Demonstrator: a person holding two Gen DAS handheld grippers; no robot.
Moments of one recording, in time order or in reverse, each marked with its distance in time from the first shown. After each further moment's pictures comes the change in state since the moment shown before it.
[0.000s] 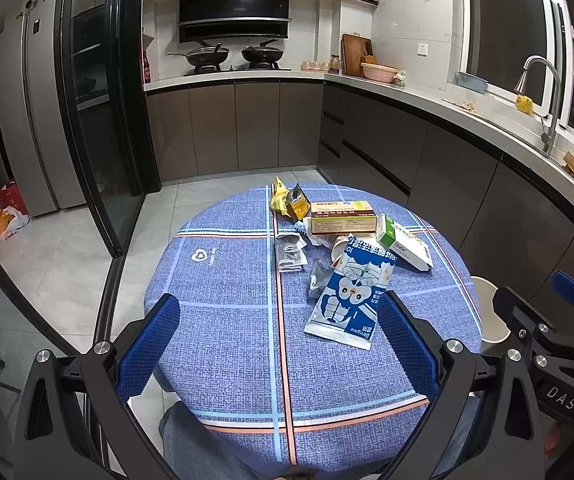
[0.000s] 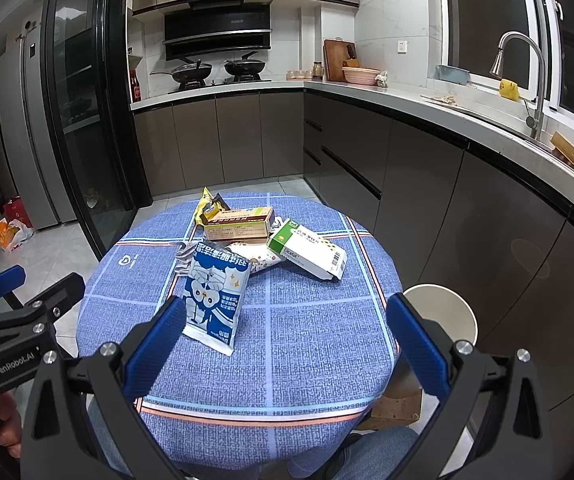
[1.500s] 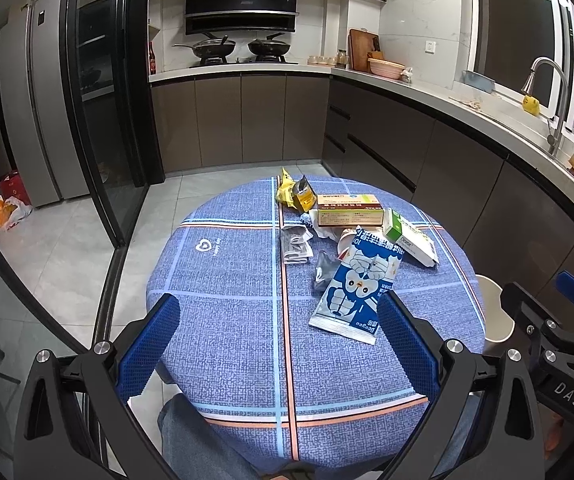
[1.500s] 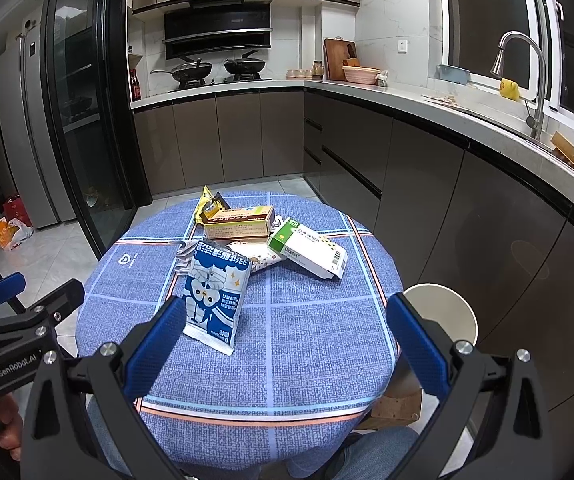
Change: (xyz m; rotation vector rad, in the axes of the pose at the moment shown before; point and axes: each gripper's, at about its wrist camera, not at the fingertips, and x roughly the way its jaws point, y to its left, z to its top) left arm 0.007 0.008 -0.002 -0.023 0.025 0.007; right arm 0.001 0.003 0.001 -0.005 0.006 -0.004
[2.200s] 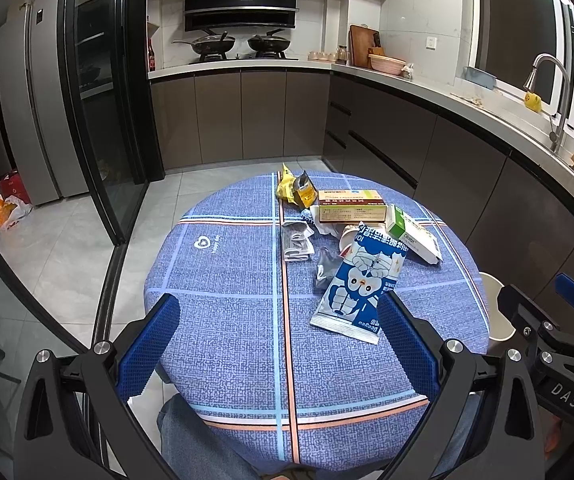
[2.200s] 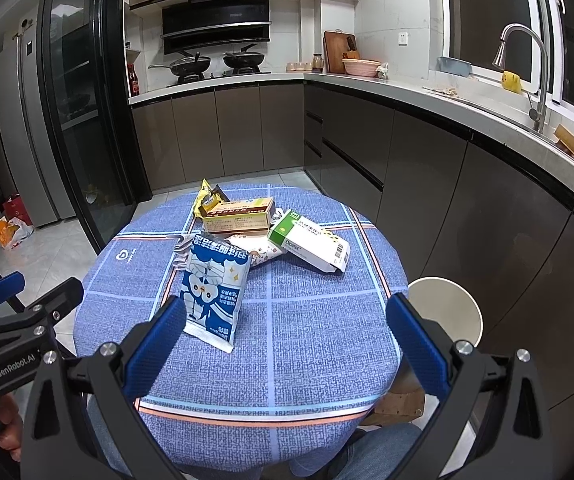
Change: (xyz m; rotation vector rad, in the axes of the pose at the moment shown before) left arm 0.011 -0.001 -0.002 0.003 0.012 0.003; right arm 0.012 -0.002 -0.004 0.012 0.025 0.007
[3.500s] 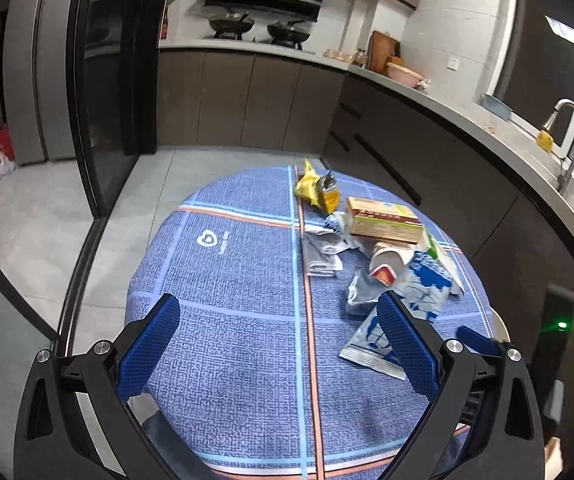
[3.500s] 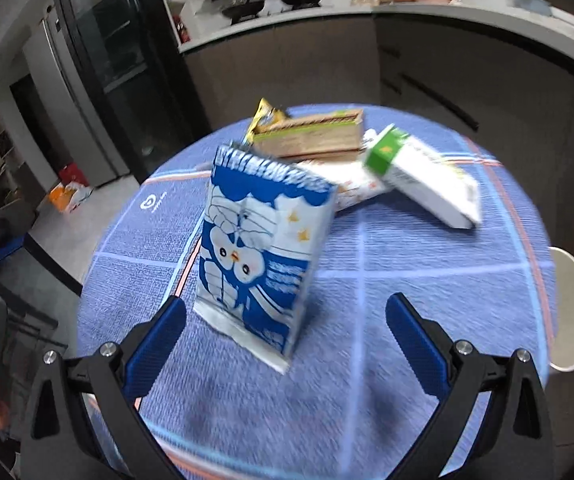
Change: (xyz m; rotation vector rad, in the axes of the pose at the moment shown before) left arm 0.072 0.064 0.011 -0.154 0.044 -0.091; right arm 0.159 0.035 -0.025 -0.012 0.228 0.304
